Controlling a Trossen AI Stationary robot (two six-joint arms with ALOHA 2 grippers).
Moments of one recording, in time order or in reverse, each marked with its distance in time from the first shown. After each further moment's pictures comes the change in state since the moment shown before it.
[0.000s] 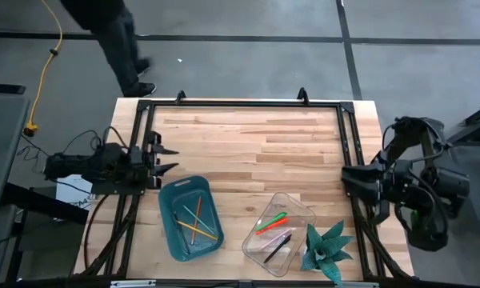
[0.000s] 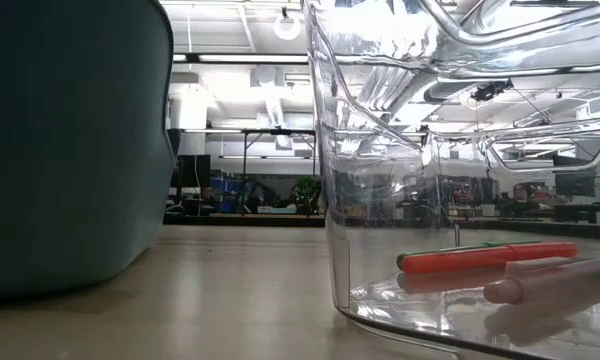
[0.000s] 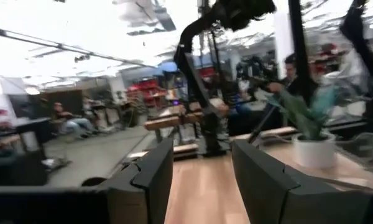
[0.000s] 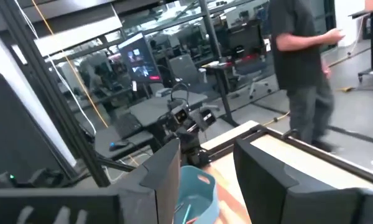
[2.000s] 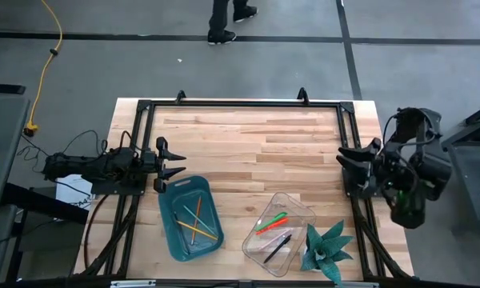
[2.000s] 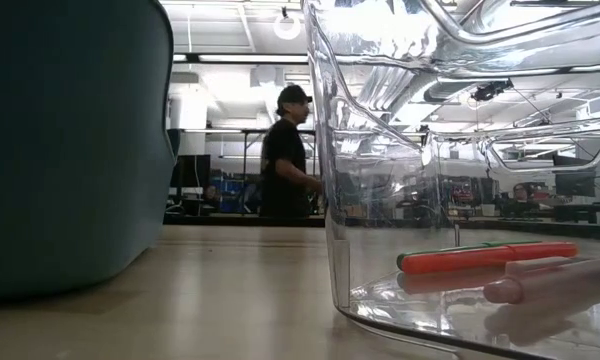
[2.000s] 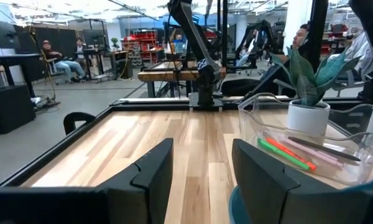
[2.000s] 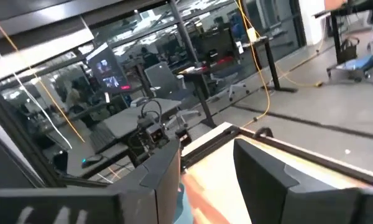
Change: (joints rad) left arm 0.001 0.018 -0.077 -0.080 -0.044 -0.175; right arm -0.101 -0.198 -0.267 0.026 0.000 0.100
